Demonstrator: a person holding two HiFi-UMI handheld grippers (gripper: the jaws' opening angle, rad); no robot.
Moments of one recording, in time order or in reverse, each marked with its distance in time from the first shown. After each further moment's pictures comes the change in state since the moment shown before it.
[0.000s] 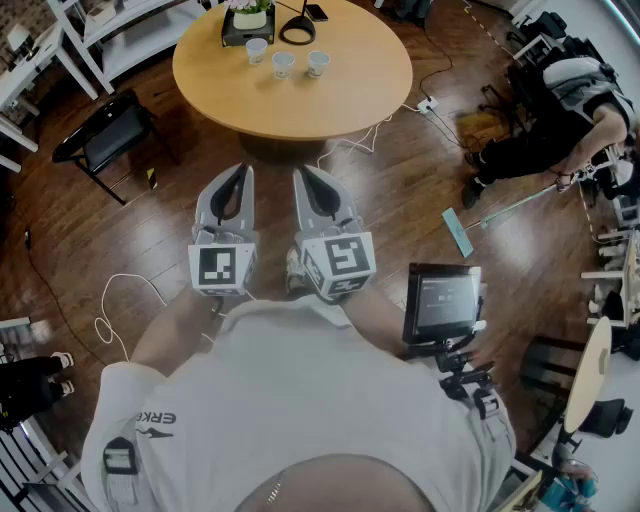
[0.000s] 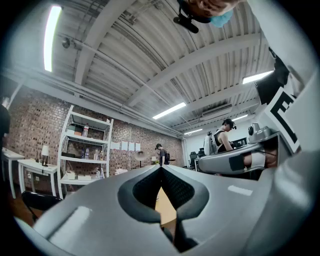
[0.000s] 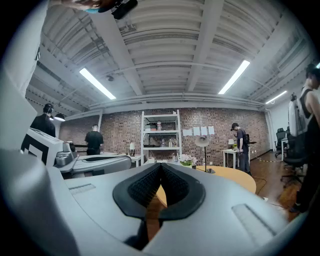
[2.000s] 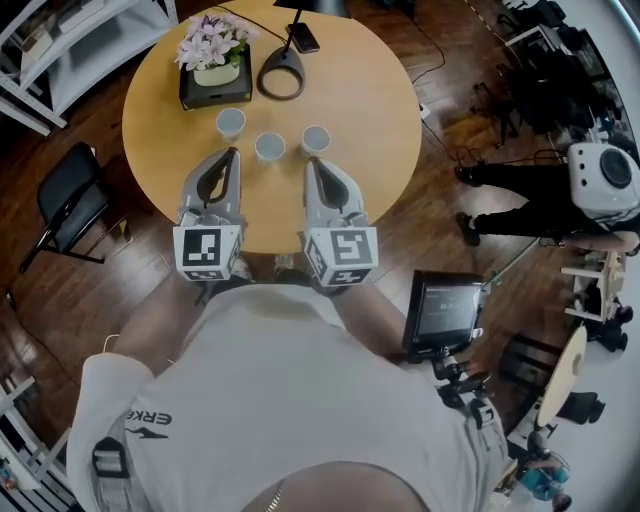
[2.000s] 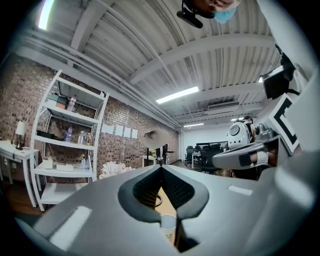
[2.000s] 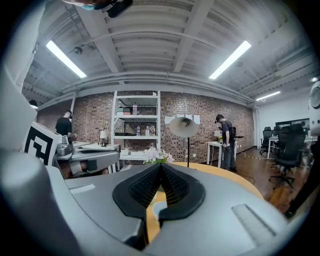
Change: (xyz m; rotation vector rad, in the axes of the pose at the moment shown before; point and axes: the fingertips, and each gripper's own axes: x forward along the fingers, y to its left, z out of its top) left arm 0.382 0.168 -0.114 -0.117 0.126 -0.090; right arm 0.342 -0.228 -0.016 -0.003 0.148 -0.199
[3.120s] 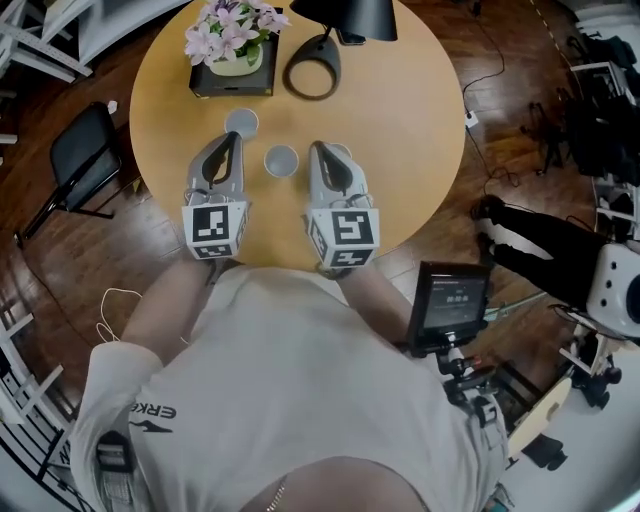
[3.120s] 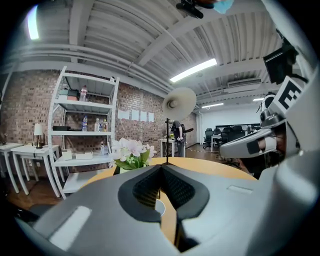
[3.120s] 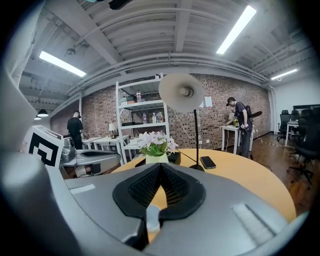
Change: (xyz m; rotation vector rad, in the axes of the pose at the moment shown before) left arm 0.091 0.049 -0.082 0.023 0.210 0.223; right arm 0.121 -0.050 -0.047 0.042 0.156 0.174
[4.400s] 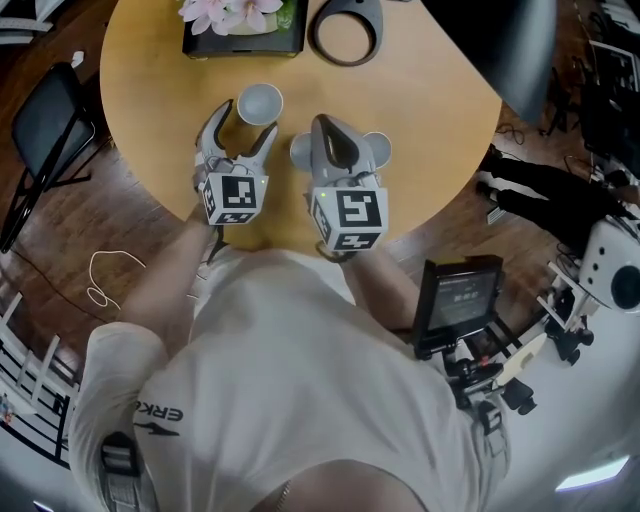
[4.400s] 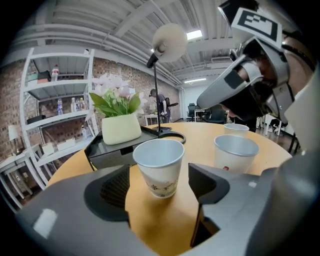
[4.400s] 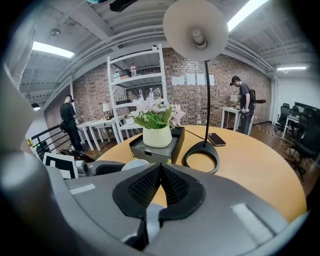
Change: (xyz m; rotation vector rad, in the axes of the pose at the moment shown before) left arm 0.066 0.014 -0.163 0.183 0.270 -0.198; right arm 0.095 0.020 -0.072 0.013 0.257 -0.038
